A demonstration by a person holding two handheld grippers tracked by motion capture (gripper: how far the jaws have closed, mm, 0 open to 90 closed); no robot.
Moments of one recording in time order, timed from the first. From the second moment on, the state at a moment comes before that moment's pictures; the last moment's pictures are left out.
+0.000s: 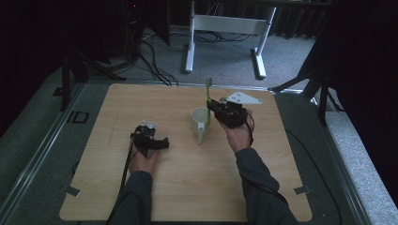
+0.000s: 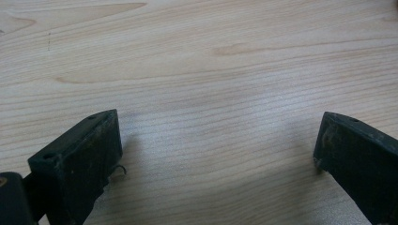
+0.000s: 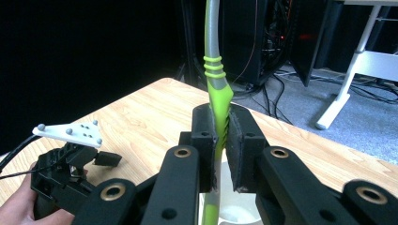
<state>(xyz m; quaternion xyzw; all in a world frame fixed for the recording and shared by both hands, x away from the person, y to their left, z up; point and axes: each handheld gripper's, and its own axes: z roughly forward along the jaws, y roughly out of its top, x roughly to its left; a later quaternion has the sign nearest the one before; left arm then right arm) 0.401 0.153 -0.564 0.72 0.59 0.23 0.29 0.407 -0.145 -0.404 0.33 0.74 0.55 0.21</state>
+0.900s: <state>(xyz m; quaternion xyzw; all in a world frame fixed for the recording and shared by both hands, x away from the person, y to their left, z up) 0.401 0.153 -0.564 0.72 0.59 0.23 0.29 0.409 -0.132 -0.417 0.33 0.74 0.55 0.20</state>
